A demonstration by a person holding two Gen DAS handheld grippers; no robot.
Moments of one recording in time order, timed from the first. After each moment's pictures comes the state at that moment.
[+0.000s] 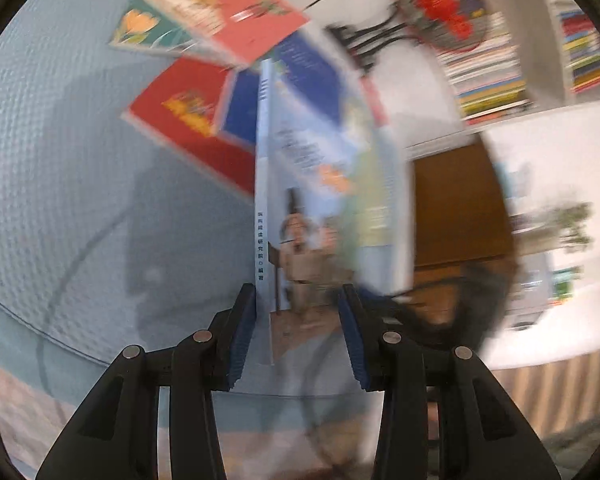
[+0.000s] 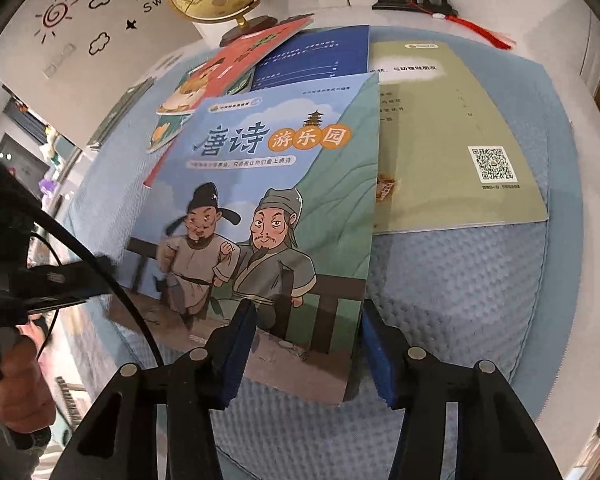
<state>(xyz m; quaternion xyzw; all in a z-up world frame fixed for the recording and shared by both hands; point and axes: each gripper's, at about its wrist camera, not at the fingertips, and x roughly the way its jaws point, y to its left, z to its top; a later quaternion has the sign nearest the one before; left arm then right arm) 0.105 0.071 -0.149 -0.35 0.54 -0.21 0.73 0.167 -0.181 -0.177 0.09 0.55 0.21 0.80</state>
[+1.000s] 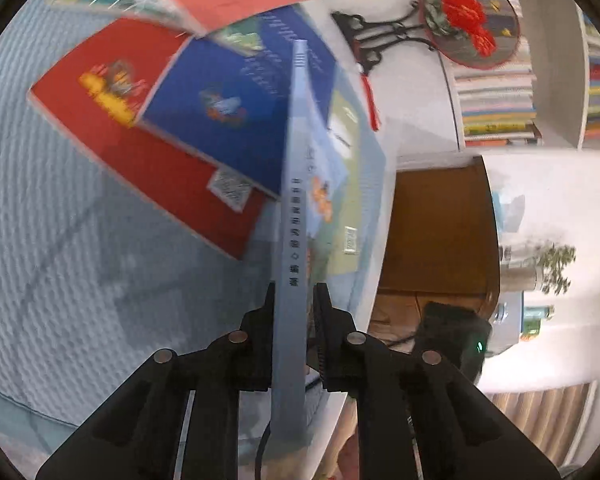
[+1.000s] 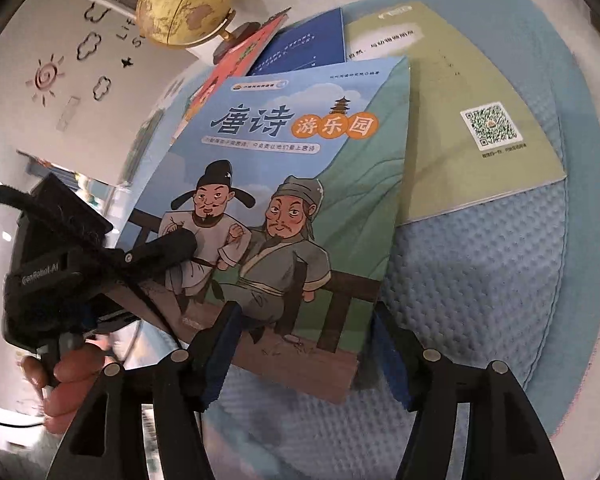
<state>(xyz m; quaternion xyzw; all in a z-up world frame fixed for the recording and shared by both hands) 0.155 0.024 -0.171 -0.40 0.57 -0.21 0.69 0.172 -0.232 -0.179 0.24 0.58 0.25 0.73</state>
